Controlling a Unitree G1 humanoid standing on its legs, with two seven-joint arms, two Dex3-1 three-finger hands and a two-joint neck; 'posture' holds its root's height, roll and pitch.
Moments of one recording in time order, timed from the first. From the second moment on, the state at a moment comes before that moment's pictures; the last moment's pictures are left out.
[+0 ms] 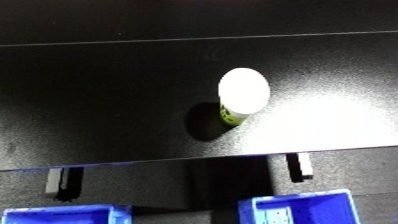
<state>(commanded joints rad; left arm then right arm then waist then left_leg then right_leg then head) -0.18 0.33 -0.18 1.26 -0.51 -0.01 -0.27 -0.22 -0.36 0.23 1.22 0.58 -0.07 0.21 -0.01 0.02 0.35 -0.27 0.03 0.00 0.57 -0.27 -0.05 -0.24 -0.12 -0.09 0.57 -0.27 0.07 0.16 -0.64</state>
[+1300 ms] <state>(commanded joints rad) -0.21 0.37 -0.23 1.20 -0.52 0.06 -0.25 -0.24 -0.40 0.27 1.07 0.62 -0.07 0.24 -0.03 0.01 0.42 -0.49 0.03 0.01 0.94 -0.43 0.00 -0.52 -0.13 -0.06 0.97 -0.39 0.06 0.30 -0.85</state>
